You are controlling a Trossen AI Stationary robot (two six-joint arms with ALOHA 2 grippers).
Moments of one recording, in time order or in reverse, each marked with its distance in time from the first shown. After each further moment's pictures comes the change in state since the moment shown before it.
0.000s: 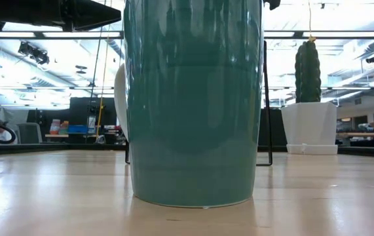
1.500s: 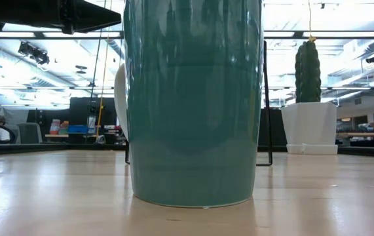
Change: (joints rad) left arm 0.000 0.000 0.000 -0.026 0.000 -0.008; right arm 0.247 -0.027 0.167 -0.192 -0.071 0.612
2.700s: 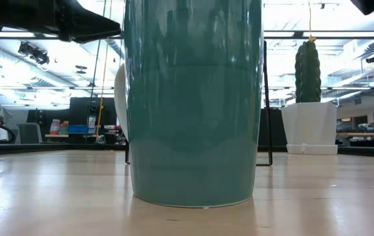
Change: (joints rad) left arm -0.003 0.001 0.000 -0.091 0.000 -0.158; right arm 0.488 -0.128 -0.750 0.291 -0.245 1.237
